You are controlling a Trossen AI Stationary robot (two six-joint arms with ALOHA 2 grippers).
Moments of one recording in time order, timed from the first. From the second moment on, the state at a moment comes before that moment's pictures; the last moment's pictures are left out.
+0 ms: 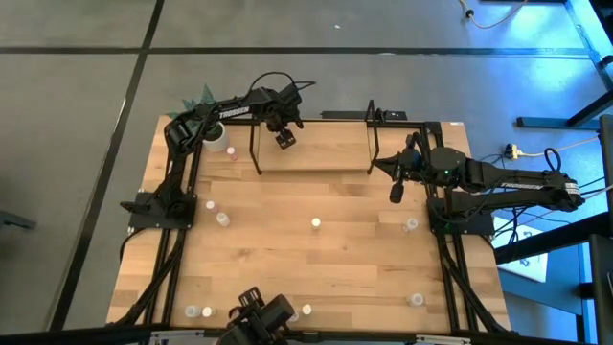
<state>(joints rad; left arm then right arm) 0.69 2.05 1.64 -0.89 -0.09 0.14 -0.10 0.69 0.61 -0.18 0.24 -0.03</state>
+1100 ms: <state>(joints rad) 0.68 1.98 1.64 -0.99 -0.13 0.11 -0.10 0.69 0.61 -0.18 0.24 -0.03</state>
